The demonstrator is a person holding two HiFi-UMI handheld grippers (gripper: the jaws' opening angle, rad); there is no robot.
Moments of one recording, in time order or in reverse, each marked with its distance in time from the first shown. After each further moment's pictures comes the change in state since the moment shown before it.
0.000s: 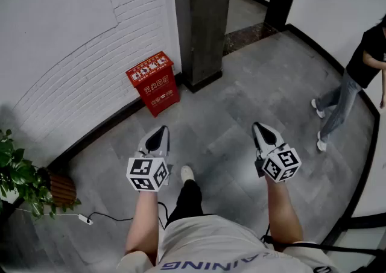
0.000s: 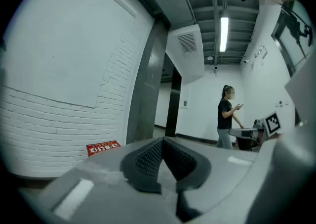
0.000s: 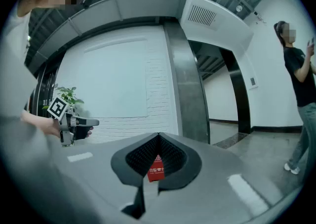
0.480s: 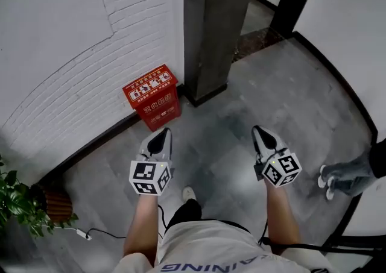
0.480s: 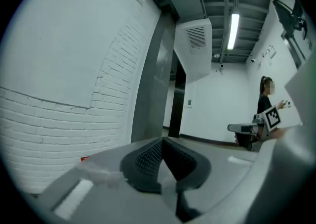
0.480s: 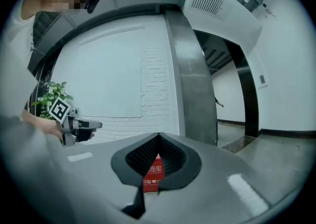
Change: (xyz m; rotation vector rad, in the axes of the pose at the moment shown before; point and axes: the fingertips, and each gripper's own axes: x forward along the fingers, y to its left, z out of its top) left arm 0.171 0.148 0.040 0.018 0.013 -0.003; right arm 0.230 -0.041 0.026 -0.012 0.014 0.031
